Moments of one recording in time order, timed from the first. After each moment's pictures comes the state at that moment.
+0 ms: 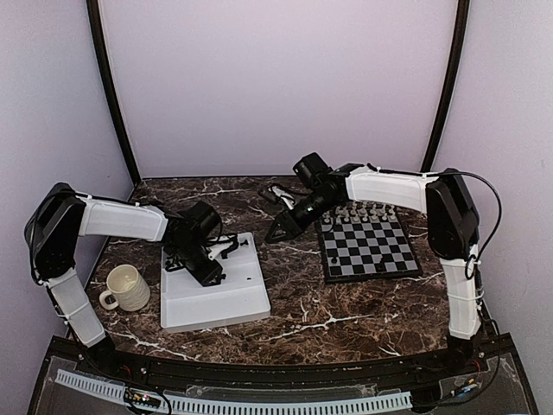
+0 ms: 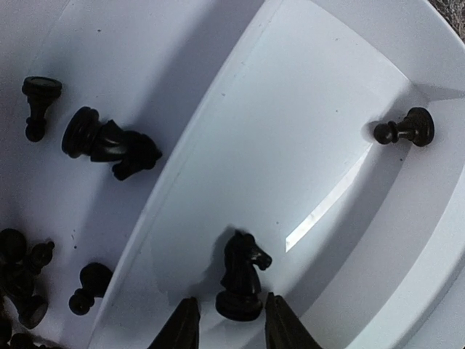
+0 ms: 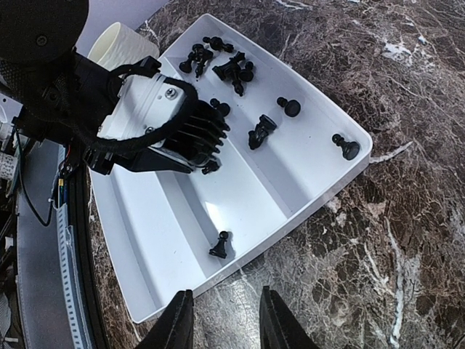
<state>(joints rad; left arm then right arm) -0.64 1.74 1.03 -0.60 0.08 0.12 0.72 2.15 1.77 -0.64 -0.73 -0.13</state>
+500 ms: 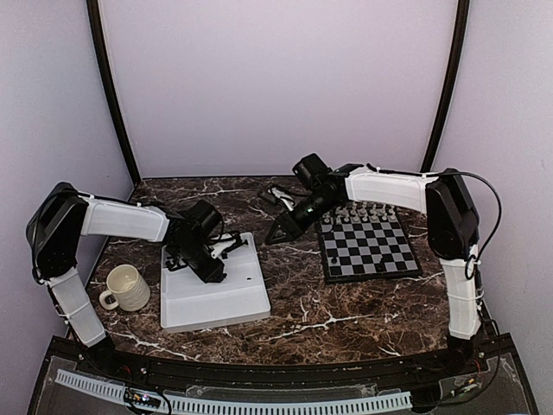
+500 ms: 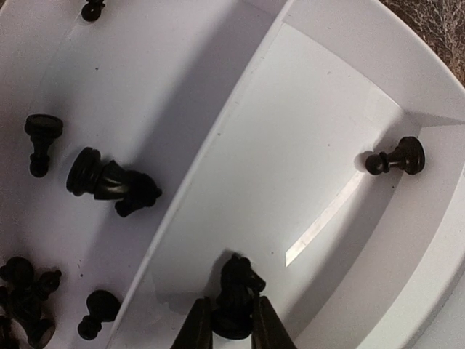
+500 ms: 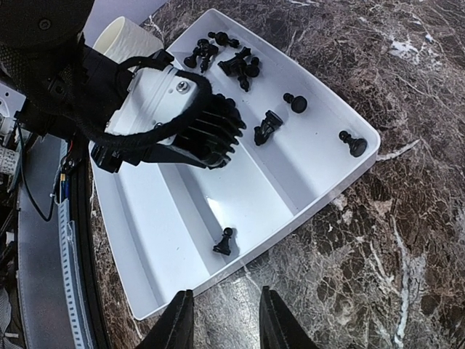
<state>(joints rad) -0.64 1.75 1.03 -0.54 0.10 0.14 0.72 2.15 1.77 -0.65 -0.74 -0.14</state>
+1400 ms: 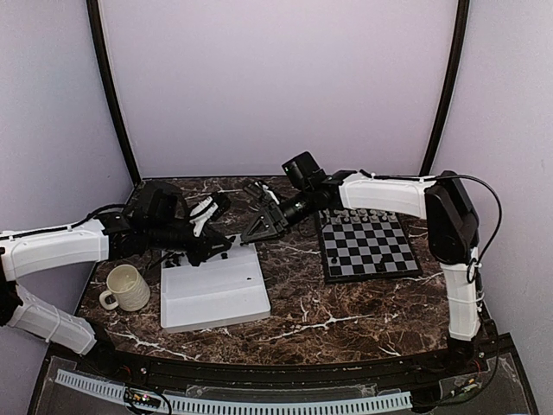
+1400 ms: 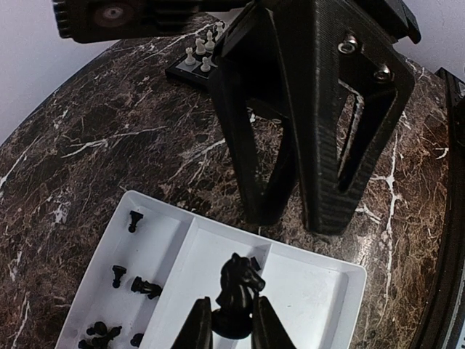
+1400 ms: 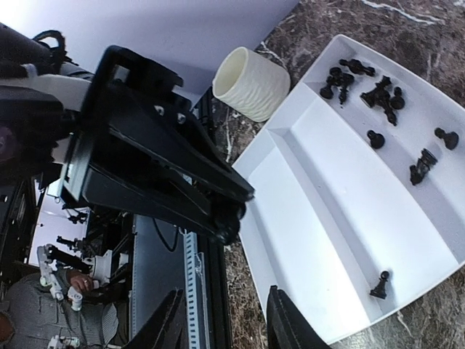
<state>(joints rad) -0.69 1.26 0.83 -0.22 0.23 0.16 0.79 2.13 1.73 -0.42 -1.06 0.27</state>
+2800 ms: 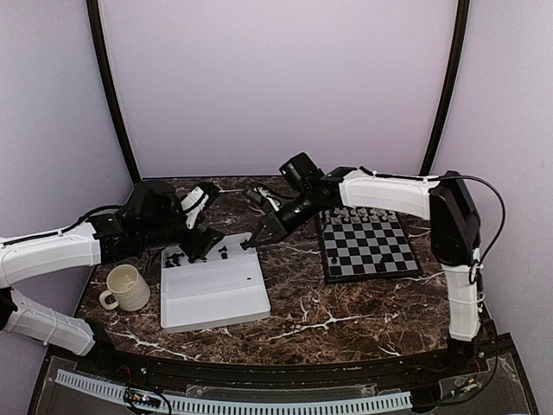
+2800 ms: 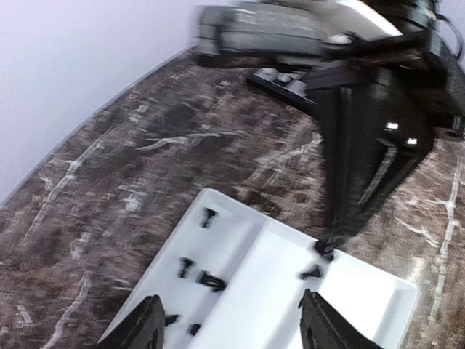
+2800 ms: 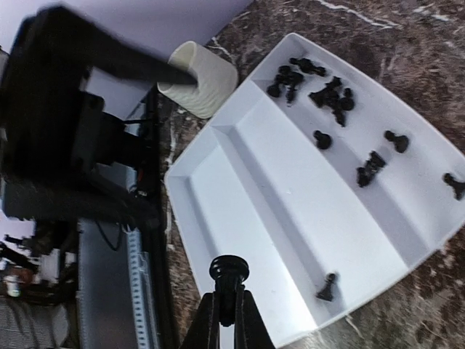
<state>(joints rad) -0.72 1.21 0.82 -0.19 -0.03 0.14 0.81 2.14 1.78 -0.52 -0.87 0.12</state>
